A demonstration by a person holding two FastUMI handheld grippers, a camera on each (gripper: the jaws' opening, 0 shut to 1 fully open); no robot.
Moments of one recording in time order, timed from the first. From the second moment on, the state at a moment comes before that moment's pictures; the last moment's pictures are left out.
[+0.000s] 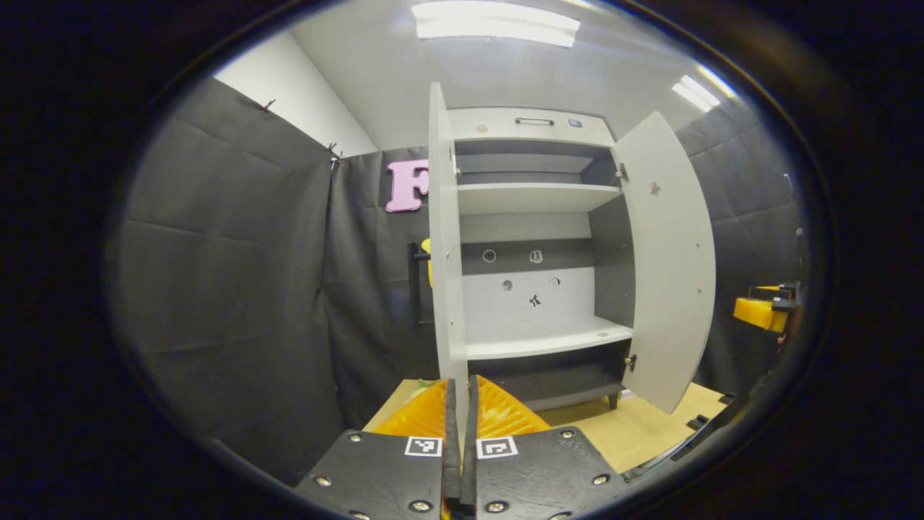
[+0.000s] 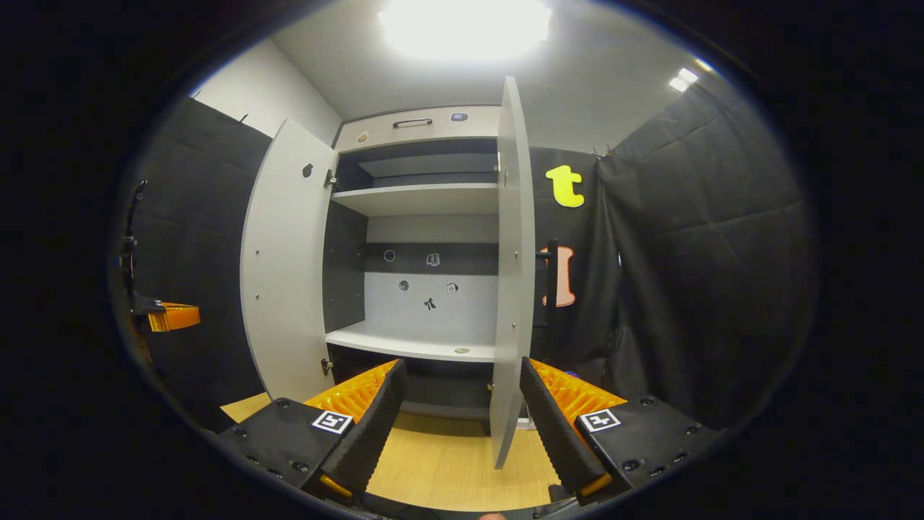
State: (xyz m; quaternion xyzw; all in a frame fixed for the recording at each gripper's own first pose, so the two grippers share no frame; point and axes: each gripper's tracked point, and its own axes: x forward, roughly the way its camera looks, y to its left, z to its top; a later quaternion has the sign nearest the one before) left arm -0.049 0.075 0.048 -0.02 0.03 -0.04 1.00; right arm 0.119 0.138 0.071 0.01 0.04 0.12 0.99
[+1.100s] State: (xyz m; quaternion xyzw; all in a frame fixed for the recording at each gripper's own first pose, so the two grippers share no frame) left arm -0.063 0.077 0.049 -0.01 0.03 -0.01 1.00; right arm 0.117 0.121 0.080 0.01 0.01 0.10 1.00
